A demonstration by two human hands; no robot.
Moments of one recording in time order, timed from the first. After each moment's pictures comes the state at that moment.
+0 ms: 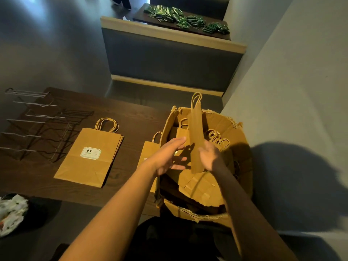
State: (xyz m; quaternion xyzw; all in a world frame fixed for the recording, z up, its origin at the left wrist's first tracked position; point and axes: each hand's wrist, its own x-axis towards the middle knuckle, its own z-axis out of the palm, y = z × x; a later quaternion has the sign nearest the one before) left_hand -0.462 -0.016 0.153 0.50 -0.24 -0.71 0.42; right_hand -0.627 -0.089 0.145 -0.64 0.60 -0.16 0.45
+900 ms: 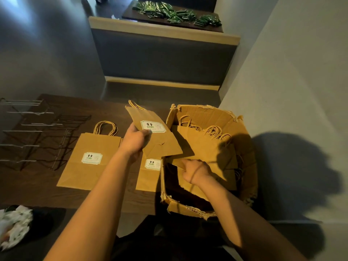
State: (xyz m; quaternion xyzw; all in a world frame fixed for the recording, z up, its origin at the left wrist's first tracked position) left_hand -0.368 -0.016 0.163 0.62 -0.22 -0.54 0.52; right_hand -0.601 -0.064 0.060 -0.81 0.52 0.21 0.15
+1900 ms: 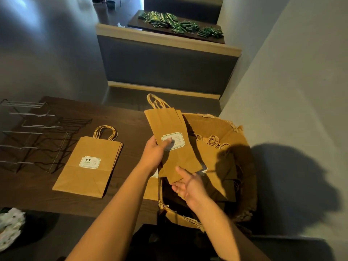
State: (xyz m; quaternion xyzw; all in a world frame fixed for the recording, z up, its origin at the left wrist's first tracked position) left_hand -0.427 -0.024 0.149 0.58 -0.27 -0.53 0.56; right_hand -0.581 0.002 0.149 -0.23 0.60 -0.26 0.72
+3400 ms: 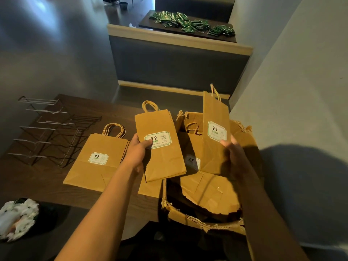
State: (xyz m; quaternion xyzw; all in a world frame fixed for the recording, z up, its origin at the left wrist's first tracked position) left_hand -0.369 -0.010 0.117 0.61 -0.14 -0.51 0.59; right_hand -0.668 -0.111 0.162 -0.47 0.42 -0.33 0.70
